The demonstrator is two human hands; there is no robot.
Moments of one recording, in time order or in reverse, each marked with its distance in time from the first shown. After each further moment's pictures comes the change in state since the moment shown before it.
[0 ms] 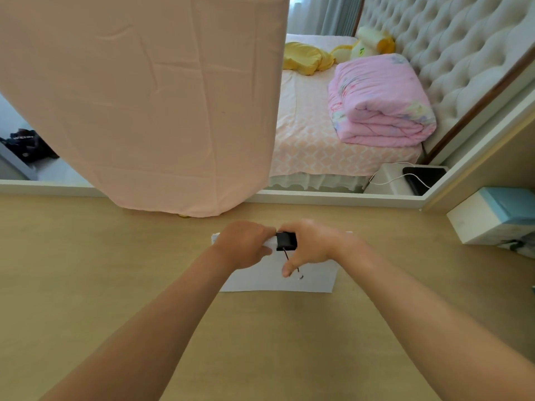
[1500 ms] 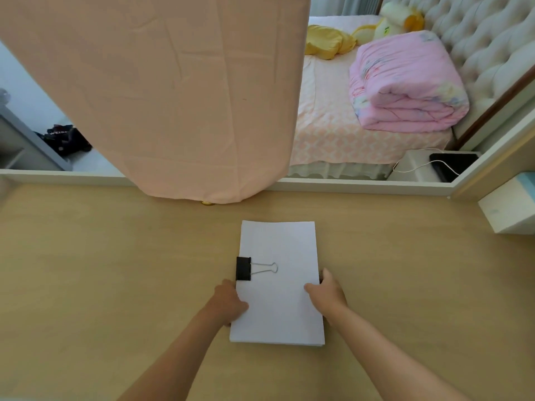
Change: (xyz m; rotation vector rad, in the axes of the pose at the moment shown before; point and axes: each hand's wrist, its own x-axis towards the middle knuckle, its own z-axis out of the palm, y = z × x) left_hand -0.122 -0.016 0.123 -0.851 -0.373 -0.921; right_hand -0.005 0.026 0.185 0.832 0.321 0.592
